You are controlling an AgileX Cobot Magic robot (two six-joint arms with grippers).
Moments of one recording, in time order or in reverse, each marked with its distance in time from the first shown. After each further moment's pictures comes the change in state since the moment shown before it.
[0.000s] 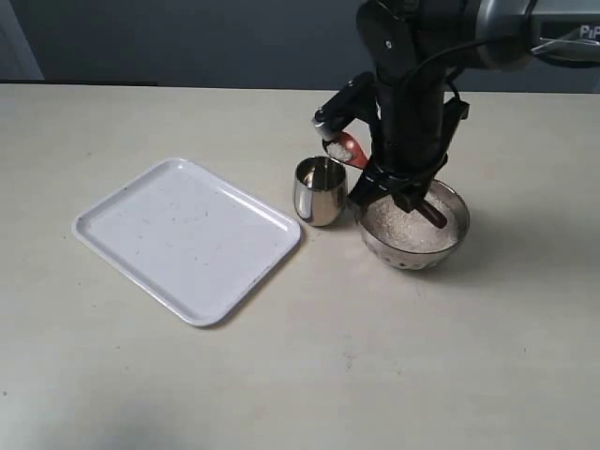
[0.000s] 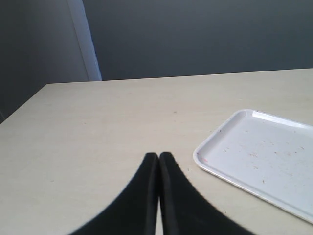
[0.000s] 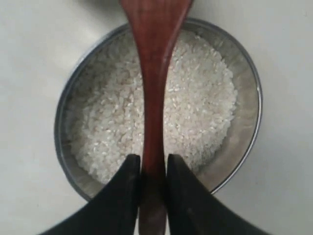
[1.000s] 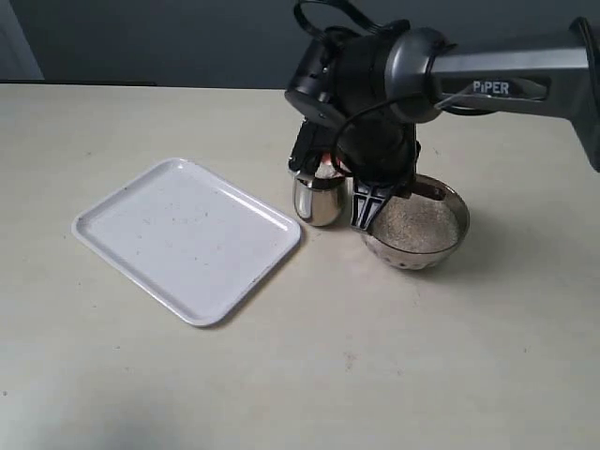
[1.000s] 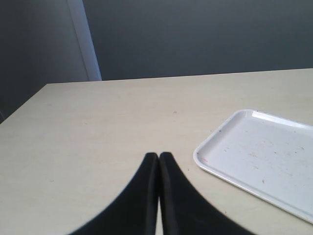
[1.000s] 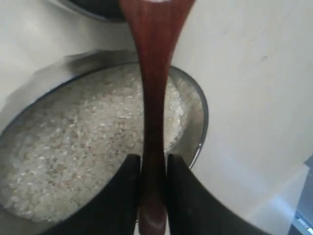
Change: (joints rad) left arm 0.000 0.000 0.000 0.000 0.000 0.000; right arm 0.134 0.119 -0.036 -0.373 0.028 -0.042
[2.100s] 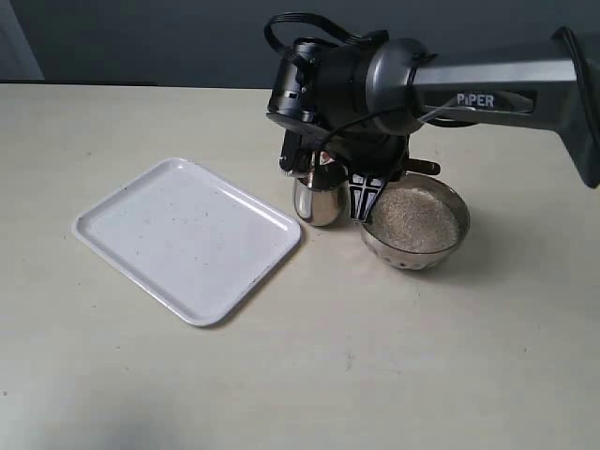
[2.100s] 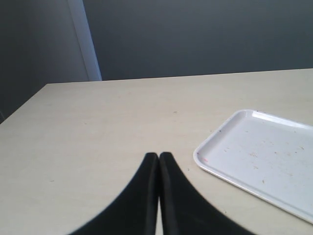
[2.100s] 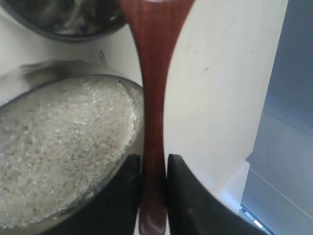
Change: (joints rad) left arm 0.000 0.000 0.000 0.000 0.000 0.000; right arm 0.053 0.000 0.000 -0.164 0.000 0.043
